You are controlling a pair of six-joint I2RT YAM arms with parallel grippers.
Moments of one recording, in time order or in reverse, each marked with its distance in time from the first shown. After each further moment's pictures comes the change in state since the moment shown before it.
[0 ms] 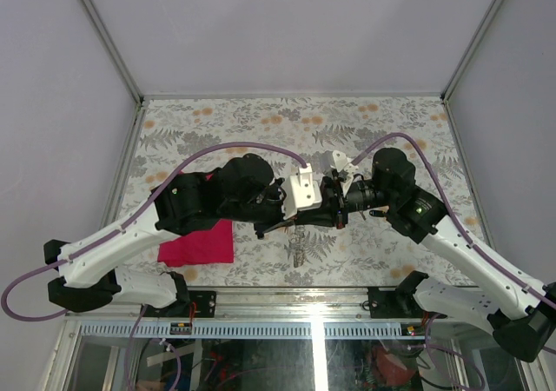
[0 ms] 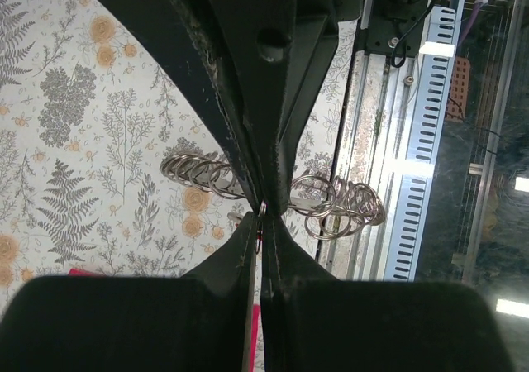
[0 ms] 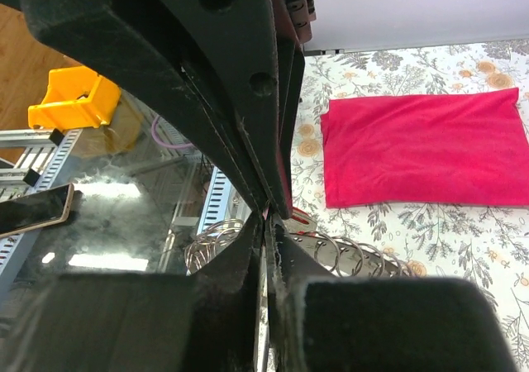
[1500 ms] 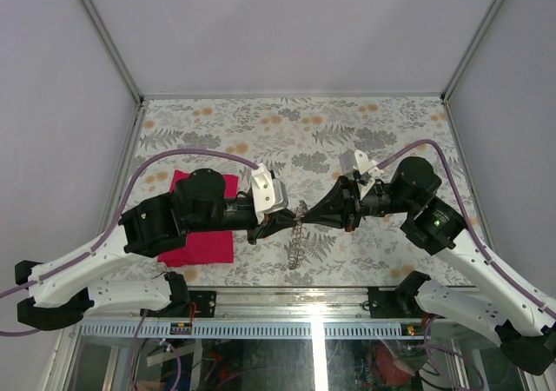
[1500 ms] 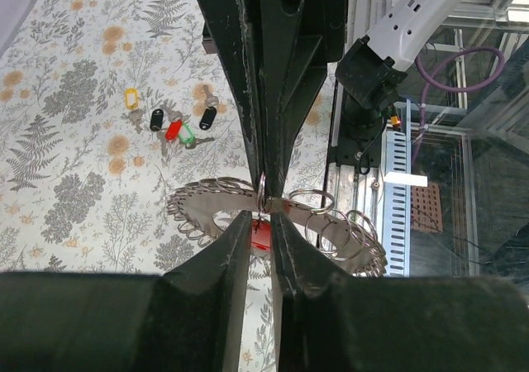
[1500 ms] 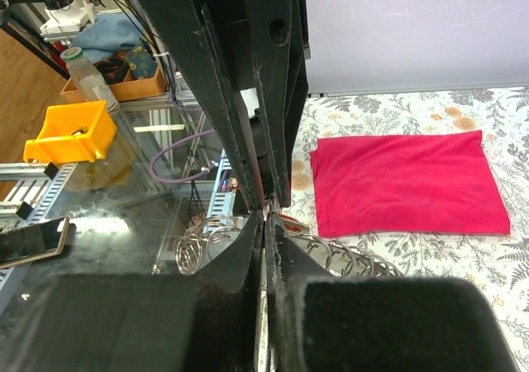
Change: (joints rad) left arm -0.001 -0.275 -0.320 0.445 0.074 -0.103; right arm 0.009 -0.117 -0.013 0.077 0.058 0.095
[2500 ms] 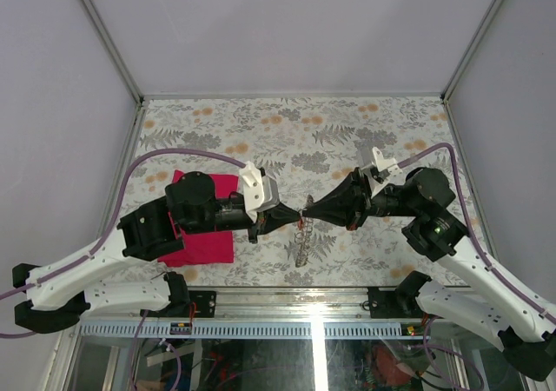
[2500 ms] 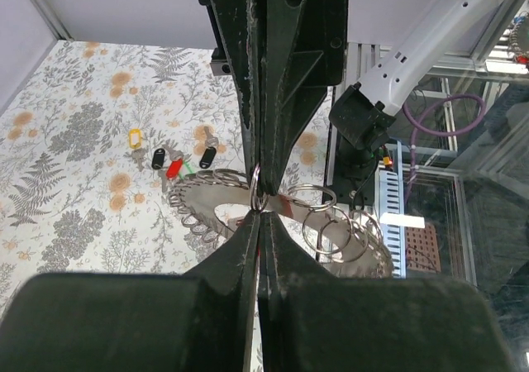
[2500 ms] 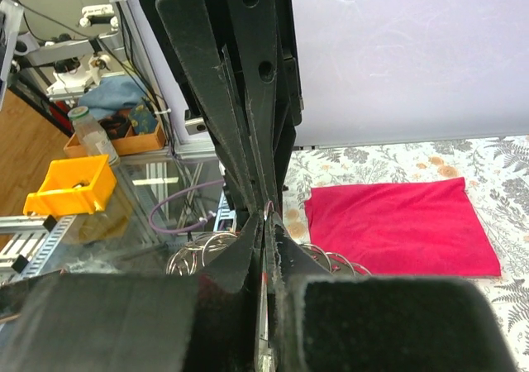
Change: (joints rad) left arm 0.000 -0.045 -0.065 0.148 0.007 -0.037; right arm 0.000 -0.057 -0.074 0.247 0.054 0.166
